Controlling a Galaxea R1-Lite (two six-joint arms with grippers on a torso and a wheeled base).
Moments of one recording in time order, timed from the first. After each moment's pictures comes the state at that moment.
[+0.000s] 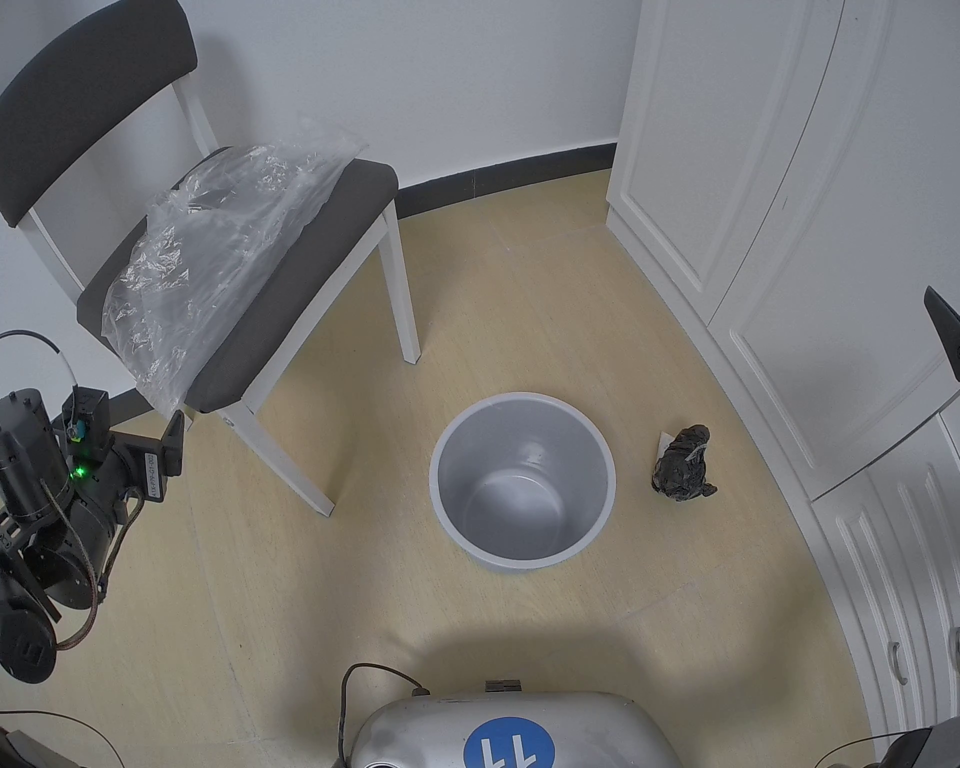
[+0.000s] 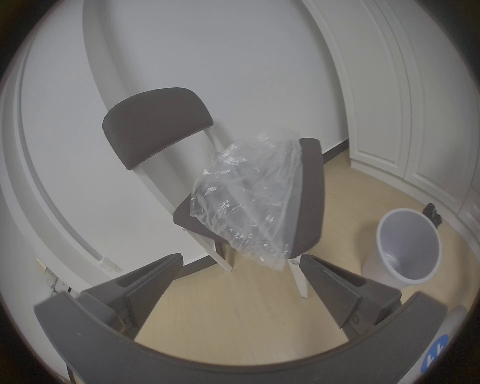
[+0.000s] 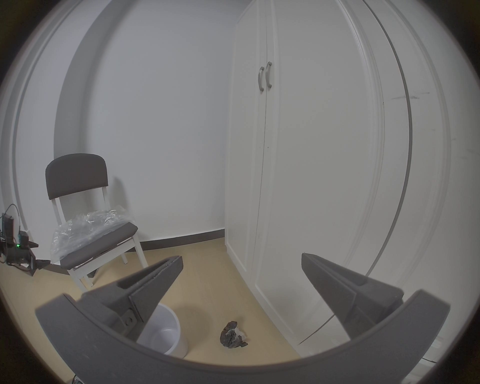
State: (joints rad) left arm -0.25 1.42 -0.35 -1.02 0.50 0.29; right arm 0.57 0.93 -0.55 -0.74 -0.65 -0.21
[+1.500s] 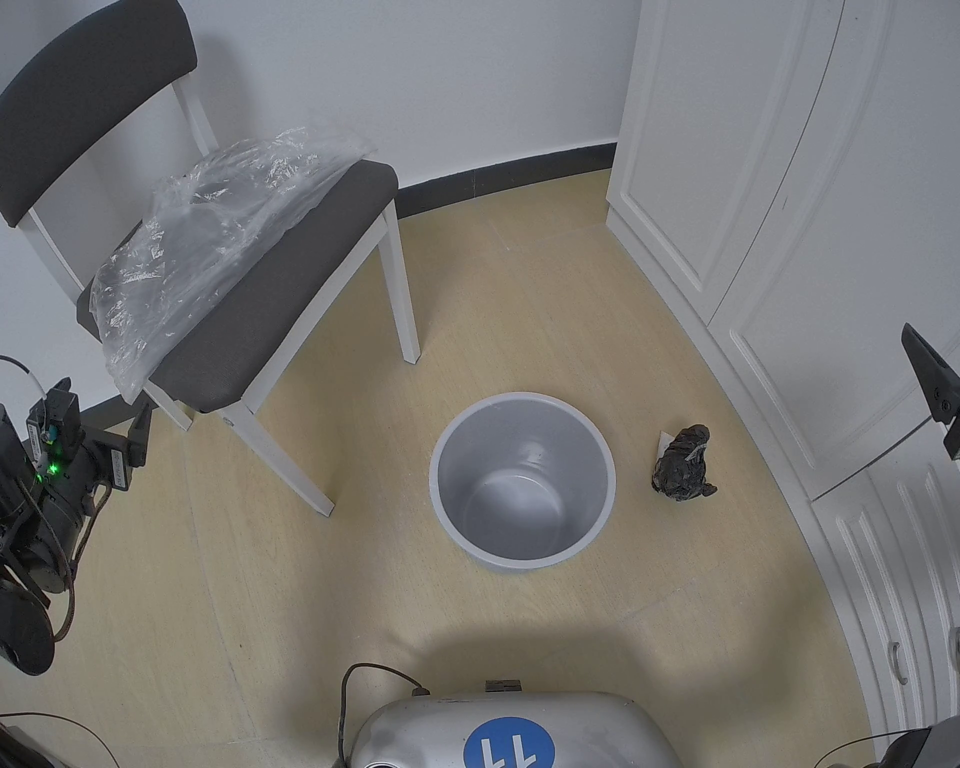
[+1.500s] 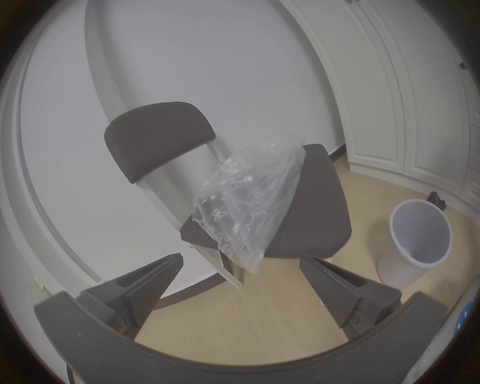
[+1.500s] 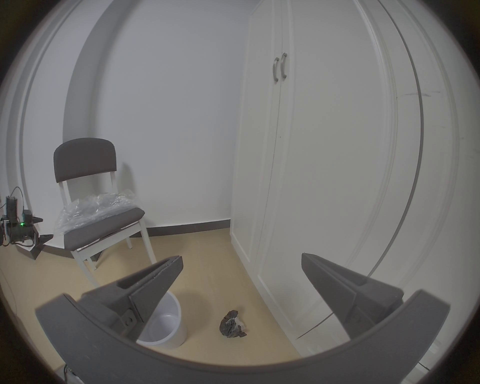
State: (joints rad) left arm 0.03 1.51 -0.26 -1.32 0.18 0.40; right arm 0.61 0.95 -0.49 -0.74 -0.64 -0.24
